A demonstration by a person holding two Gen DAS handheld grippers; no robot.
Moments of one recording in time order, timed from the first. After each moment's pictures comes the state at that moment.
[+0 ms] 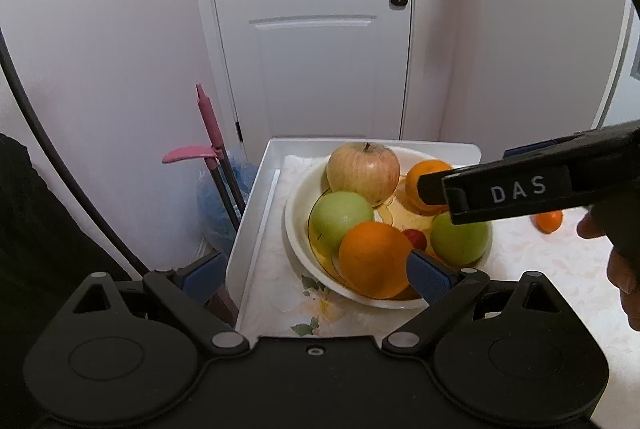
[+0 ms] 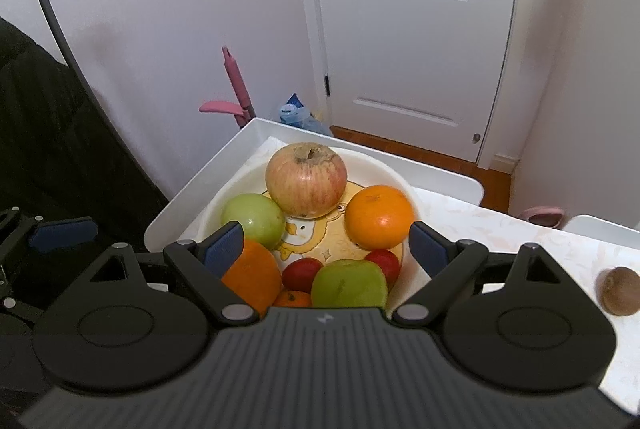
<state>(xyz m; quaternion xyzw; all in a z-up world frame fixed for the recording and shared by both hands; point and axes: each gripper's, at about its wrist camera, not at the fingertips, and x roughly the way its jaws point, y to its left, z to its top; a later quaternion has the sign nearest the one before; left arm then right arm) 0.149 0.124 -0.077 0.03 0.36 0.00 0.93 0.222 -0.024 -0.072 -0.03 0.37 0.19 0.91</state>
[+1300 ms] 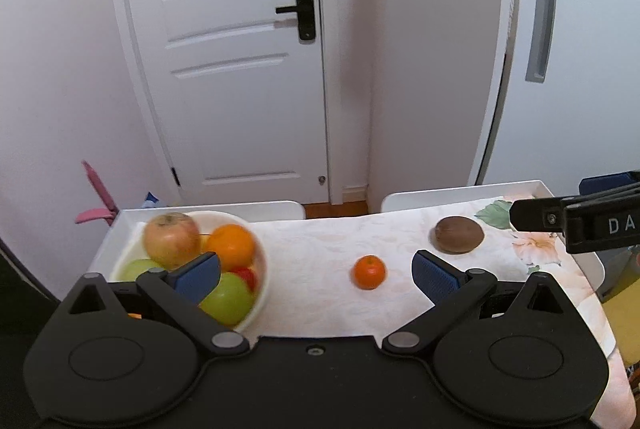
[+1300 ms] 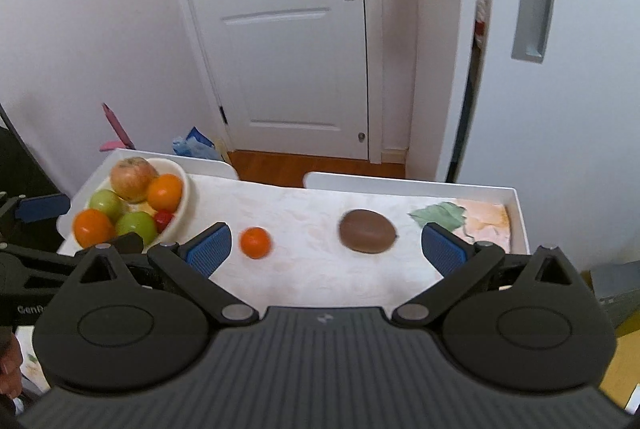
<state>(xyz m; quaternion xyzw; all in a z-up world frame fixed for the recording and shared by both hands) 0.141 -0.076 -0.042 0.05 0.33 -0.06 0.94 0.161 -0.286 -0.029 0.01 0.36 0.07 0.93</state>
